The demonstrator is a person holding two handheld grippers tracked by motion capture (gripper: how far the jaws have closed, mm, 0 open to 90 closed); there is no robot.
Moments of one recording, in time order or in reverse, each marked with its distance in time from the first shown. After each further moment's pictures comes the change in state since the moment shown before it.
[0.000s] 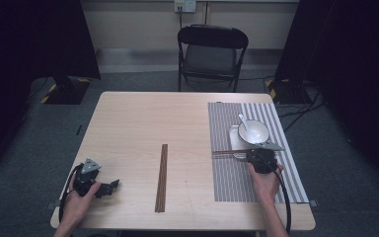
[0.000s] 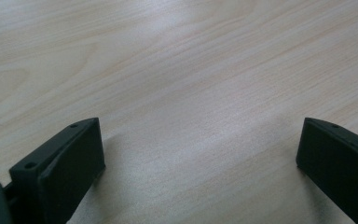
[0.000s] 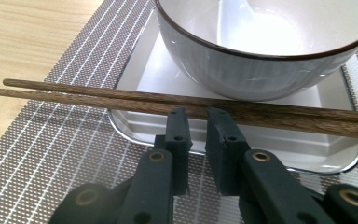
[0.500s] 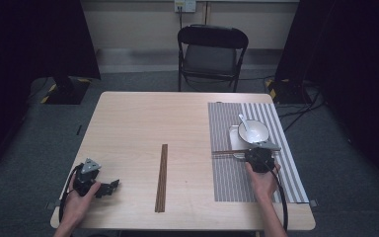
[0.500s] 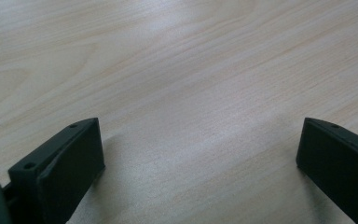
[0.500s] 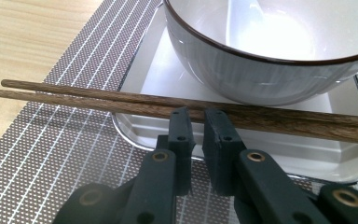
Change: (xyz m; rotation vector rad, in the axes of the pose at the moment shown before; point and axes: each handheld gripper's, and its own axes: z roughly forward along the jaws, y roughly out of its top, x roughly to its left) left arm 0.000 0.000 0.000 -0.001 -0.001 -0.001; right arm 0.005 0.002 0.005 0.005 -0.010 -0.014
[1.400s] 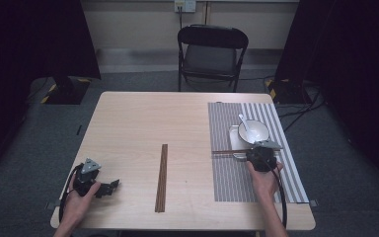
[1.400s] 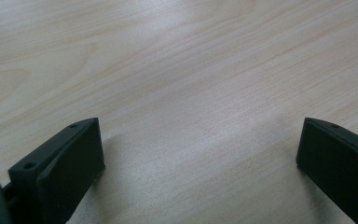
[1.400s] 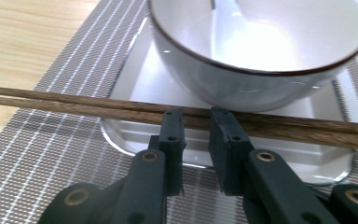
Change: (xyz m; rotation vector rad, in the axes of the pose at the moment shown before) left arm 0.000 0.000 0.000 0.000 0.000 0.000; right arm -0.006 0.003 -0.004 -0.011 -0.032 0.006
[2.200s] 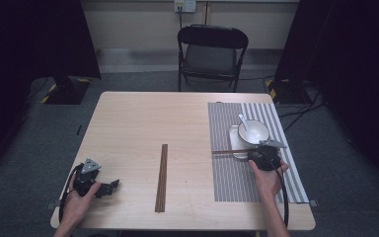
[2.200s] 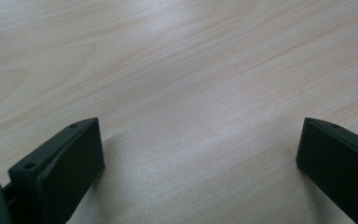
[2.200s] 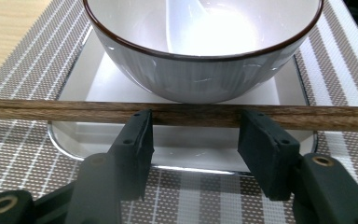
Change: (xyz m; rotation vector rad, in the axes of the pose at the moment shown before) left arm 0.000 0.000 0.000 0.004 0.000 0.005; right arm -0.012 -0.003 0.007 0.026 -0.073 0.042
